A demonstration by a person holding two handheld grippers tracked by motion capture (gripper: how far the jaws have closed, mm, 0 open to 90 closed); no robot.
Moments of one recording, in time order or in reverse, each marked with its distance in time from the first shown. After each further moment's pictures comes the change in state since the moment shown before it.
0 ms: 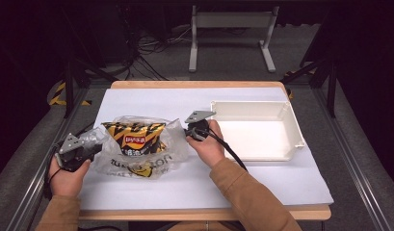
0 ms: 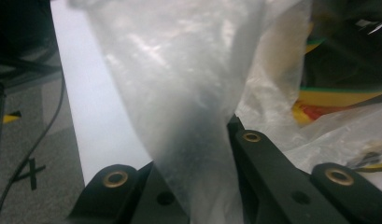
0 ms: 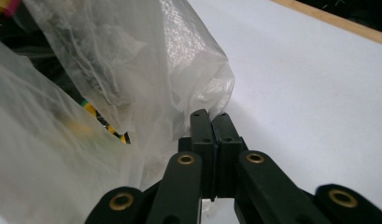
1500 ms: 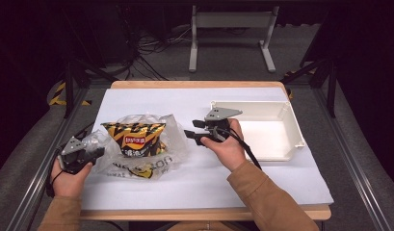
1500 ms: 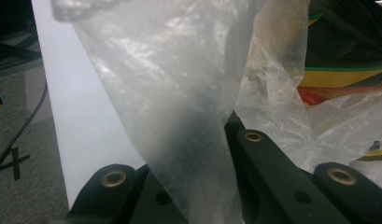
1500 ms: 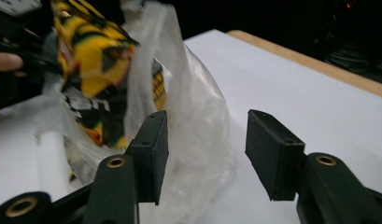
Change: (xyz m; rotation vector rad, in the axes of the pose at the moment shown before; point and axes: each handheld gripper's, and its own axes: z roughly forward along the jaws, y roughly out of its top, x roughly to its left) left arm -0.004 -0.006 0.002 0.023 -0.034 -0.017; right arm 0.004 0.011 -0.075 -0.159 0.030 0.018
